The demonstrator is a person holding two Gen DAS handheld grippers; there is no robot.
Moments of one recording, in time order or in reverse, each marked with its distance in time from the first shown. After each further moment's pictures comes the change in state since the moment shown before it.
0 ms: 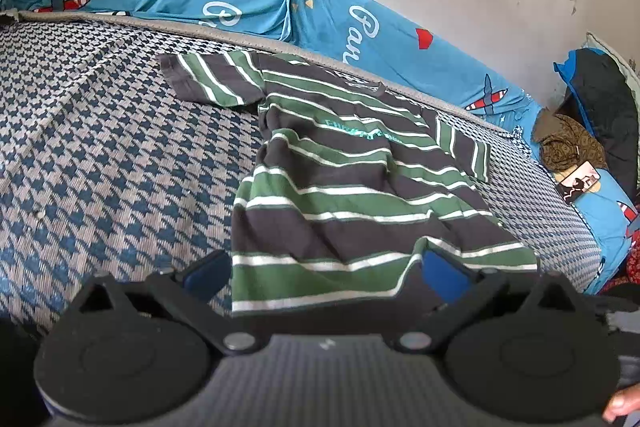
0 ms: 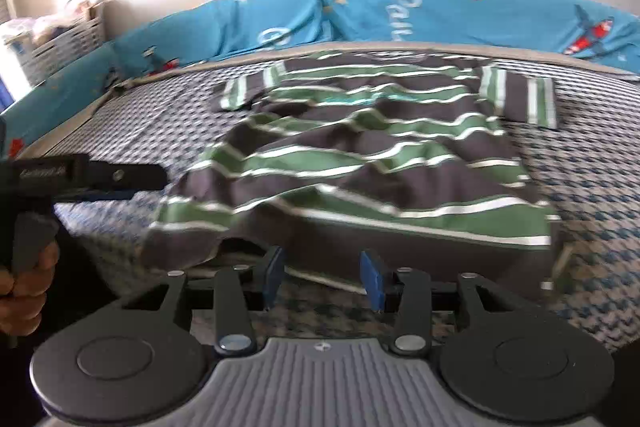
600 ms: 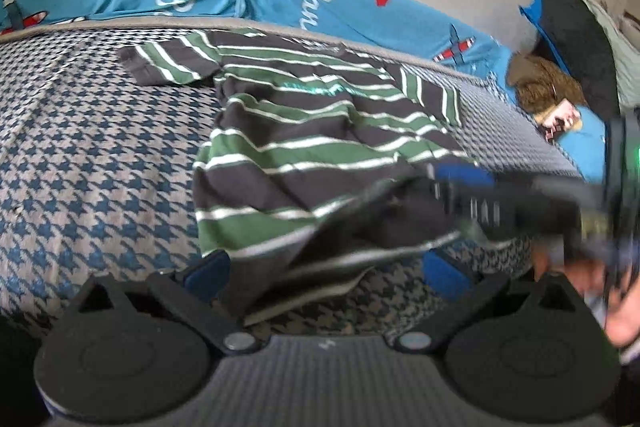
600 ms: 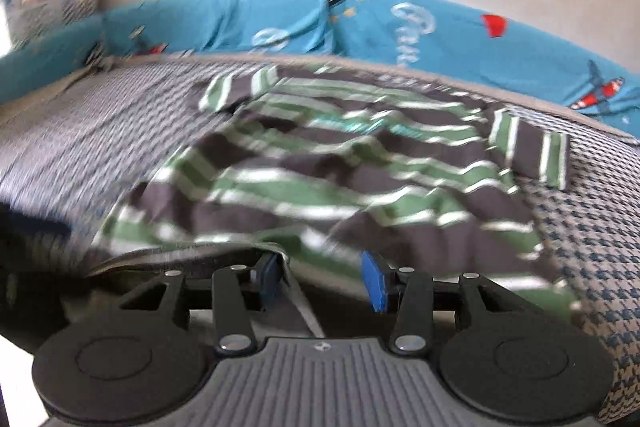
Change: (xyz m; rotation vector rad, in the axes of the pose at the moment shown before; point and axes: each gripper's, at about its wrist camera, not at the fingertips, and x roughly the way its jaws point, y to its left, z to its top) left arm 0.004 -0.028 -0.022 0.165 0.093 -0.029; right arm 0.052 -0.002 0.028 -0.077 -0.088 -0.139
